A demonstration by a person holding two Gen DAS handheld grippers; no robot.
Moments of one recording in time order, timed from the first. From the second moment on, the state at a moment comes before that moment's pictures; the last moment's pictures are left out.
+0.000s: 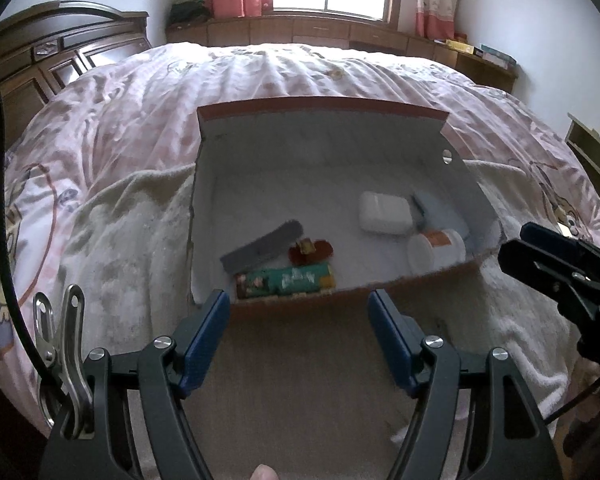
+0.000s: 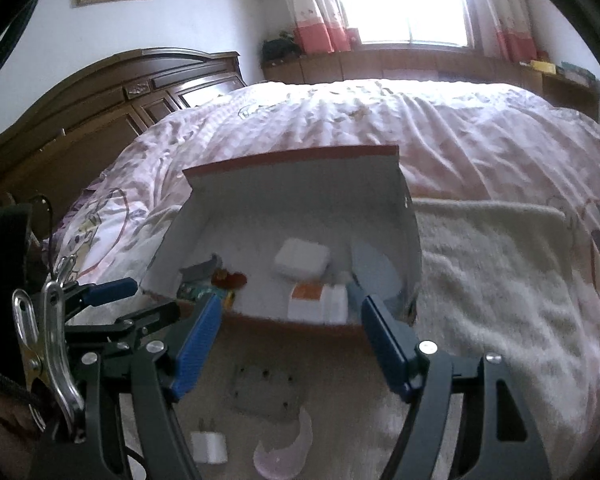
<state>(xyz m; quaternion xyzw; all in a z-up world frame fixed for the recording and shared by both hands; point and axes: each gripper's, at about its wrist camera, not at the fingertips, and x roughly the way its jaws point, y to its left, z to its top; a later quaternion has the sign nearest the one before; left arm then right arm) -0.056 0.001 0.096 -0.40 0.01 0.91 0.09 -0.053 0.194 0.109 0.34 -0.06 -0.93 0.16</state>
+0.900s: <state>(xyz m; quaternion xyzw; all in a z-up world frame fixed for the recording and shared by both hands) 0.018 0.033 0.057 -0.44 0.01 0.88 0.14 0.031 0.211 0.052 0.40 -0.05 -0.90 0.13</state>
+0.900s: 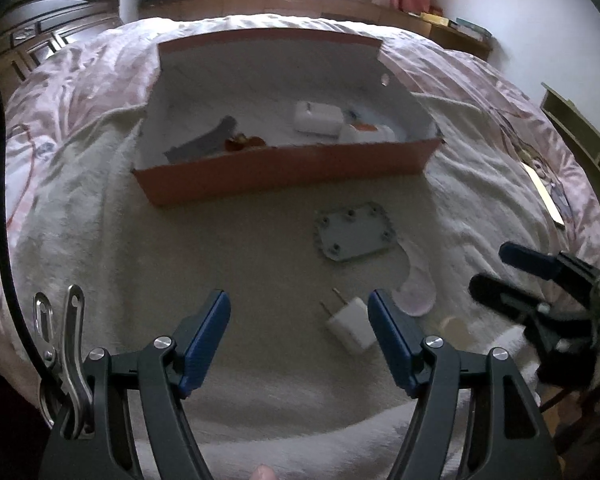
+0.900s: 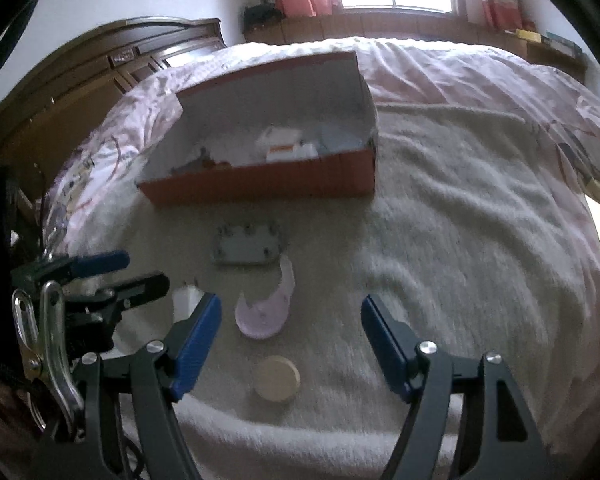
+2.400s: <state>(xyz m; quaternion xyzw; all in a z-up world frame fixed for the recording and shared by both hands) 0.034 0.045 0.021 -0.45 0.06 0.88 0.12 0.049 0.190 -0.004 0.42 0.00 -0.90 0.11</state>
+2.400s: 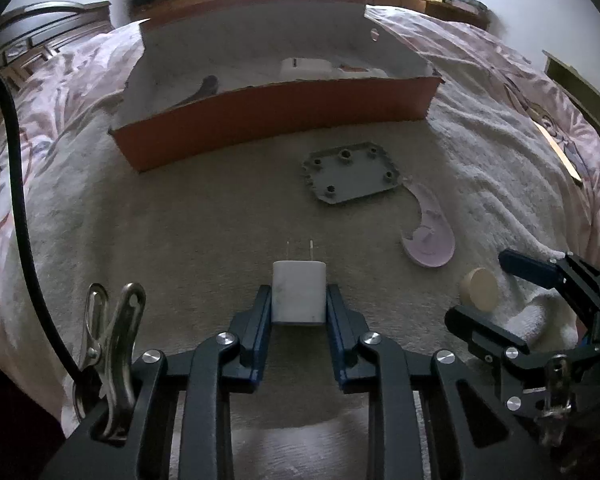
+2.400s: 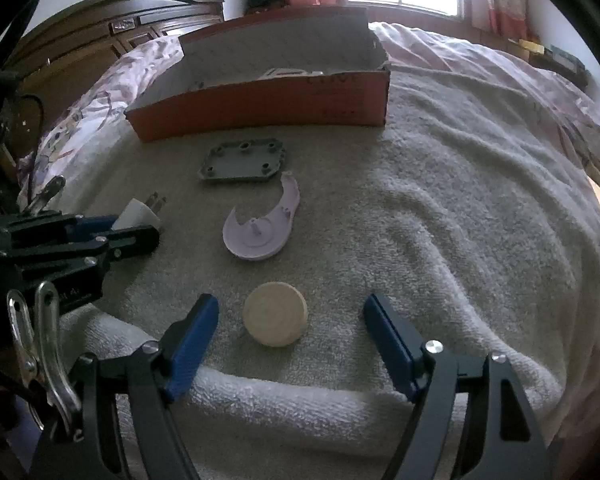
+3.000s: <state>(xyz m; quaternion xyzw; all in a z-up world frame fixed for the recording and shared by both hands) 0.036 0.014 0.012 -0.44 0.01 0.89 0.09 0.056 0.178 -0.004 0.41 0.04 -0.91 0.07</state>
